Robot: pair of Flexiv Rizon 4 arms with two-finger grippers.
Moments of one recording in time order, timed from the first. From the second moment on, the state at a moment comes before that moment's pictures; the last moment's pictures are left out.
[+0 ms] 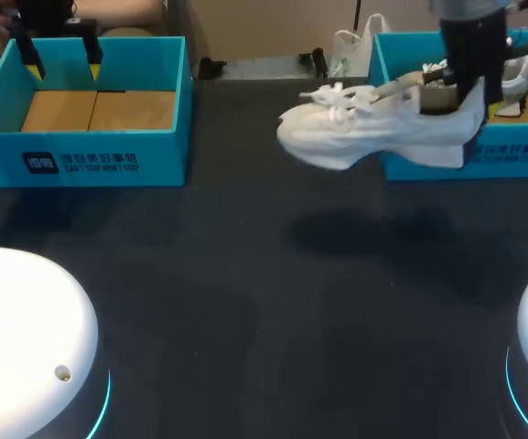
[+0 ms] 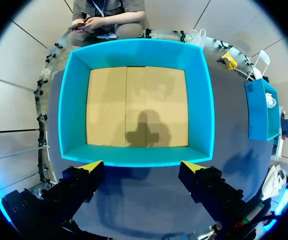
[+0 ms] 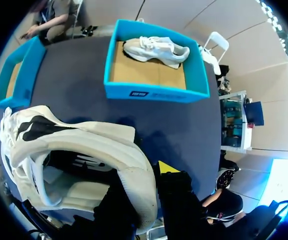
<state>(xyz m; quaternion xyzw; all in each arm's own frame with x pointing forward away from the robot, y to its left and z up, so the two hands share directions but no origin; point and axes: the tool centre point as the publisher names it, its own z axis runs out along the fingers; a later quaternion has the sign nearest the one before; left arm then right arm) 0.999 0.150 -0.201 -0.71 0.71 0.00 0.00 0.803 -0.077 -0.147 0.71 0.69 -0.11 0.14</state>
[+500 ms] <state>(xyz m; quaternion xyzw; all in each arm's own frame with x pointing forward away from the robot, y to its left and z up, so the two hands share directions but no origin) 0.999 0.150 -0.201 -0.71 0.71 0.00 0.00 0.711 -0.003 -0.157 0.70 0.69 -0.11 0.15</state>
